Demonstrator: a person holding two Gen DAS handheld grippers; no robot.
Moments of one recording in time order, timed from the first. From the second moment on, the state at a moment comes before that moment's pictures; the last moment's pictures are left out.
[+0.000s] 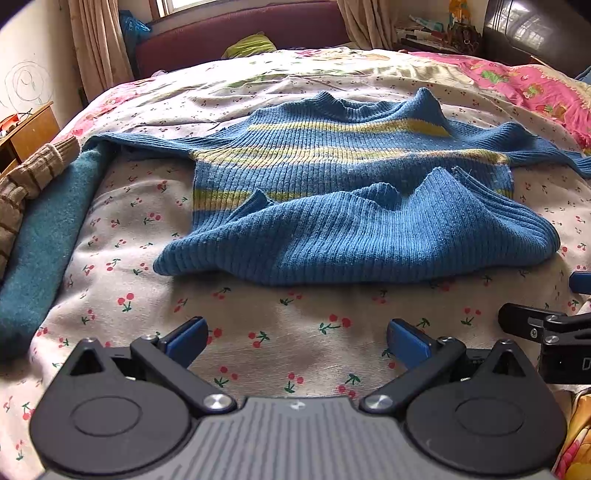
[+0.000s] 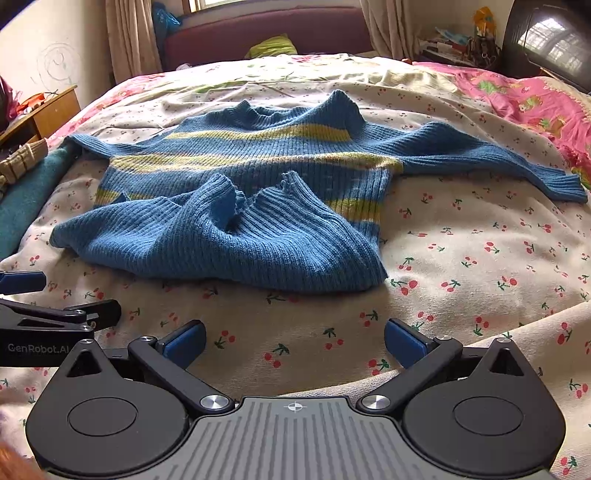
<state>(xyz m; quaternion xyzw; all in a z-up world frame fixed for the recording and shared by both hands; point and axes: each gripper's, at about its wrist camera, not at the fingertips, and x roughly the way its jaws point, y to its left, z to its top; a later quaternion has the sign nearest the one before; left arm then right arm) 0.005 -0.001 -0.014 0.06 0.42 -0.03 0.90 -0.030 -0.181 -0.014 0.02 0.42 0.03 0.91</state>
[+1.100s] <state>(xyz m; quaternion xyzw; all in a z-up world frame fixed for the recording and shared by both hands) 0.006 -0.002 -0.016 0.06 0.43 -0.03 0.90 -0.033 -0.181 -0.011 0.03 0.41 0.05 0.91</state>
